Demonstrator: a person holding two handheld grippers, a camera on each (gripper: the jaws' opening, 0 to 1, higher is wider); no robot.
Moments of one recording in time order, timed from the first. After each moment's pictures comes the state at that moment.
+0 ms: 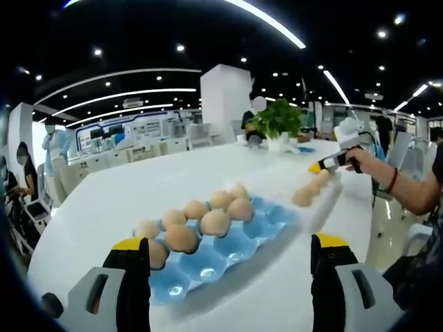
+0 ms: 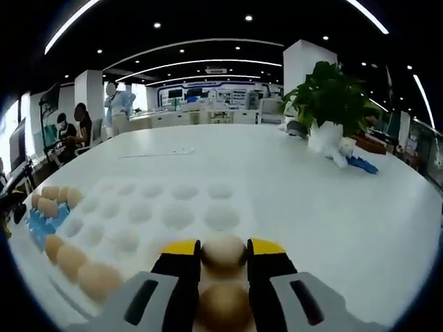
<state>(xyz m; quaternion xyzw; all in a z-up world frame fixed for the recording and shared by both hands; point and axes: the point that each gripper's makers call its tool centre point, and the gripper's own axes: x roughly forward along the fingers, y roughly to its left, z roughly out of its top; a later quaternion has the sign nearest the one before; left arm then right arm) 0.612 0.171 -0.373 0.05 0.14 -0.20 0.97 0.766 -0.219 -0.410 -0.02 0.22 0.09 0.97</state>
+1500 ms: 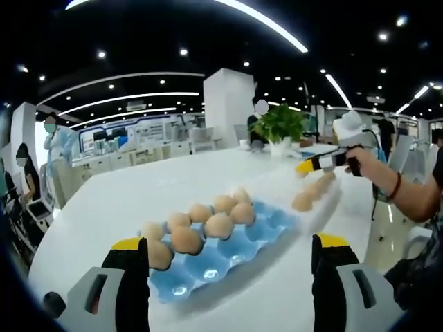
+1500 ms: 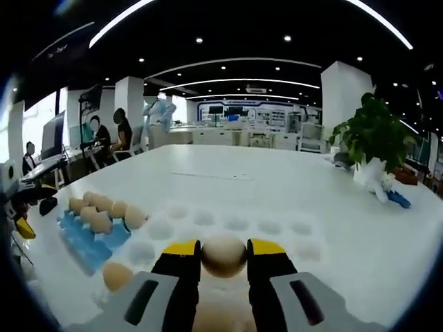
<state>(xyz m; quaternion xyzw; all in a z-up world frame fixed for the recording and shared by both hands) 0.609 0.175 -0.365 0.04 0.13 -0.20 0.97 0.750 -0.104 -0.369 -0.04 0.16 0.22 0.96</state>
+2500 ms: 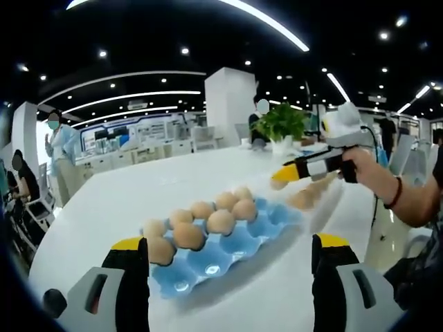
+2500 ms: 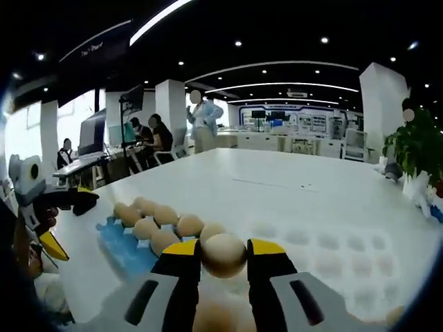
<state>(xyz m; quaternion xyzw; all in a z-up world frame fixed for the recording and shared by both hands) 0.607 0.180 -0.368 0.04 0.13 -0.19 0.97 0.719 0.019 -0.364 -0.04 0.14 0.35 0.93</state>
